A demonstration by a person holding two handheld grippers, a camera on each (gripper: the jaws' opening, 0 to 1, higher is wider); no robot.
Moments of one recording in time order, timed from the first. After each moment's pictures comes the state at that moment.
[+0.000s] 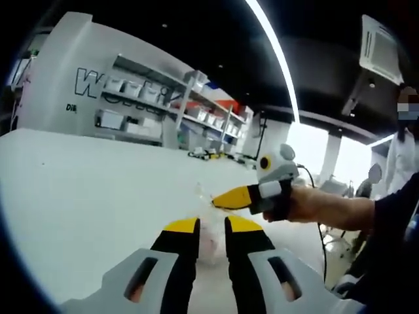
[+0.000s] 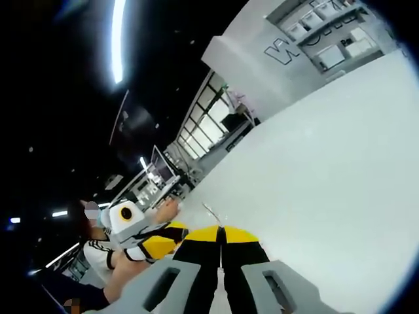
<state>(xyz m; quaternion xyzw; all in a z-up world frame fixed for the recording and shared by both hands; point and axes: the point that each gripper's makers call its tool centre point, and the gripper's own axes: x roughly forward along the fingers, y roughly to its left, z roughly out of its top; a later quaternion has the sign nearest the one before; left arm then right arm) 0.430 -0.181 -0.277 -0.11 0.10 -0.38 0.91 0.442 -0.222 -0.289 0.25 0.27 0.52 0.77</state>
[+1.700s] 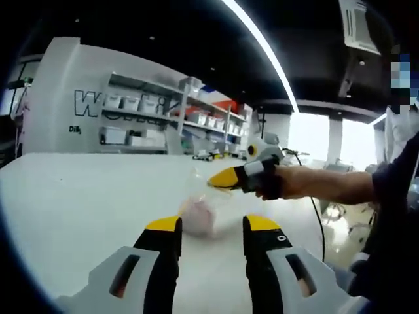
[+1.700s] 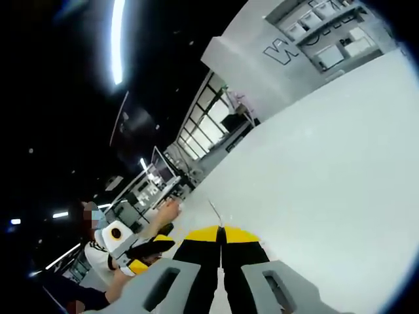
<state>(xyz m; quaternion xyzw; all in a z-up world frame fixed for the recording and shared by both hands) 0.377 -0.149 -0.282 -0.05 0.07 -0.36 0.93 0.440 -0.223 -0.286 0.25 0.27 0.52 0.77</state>
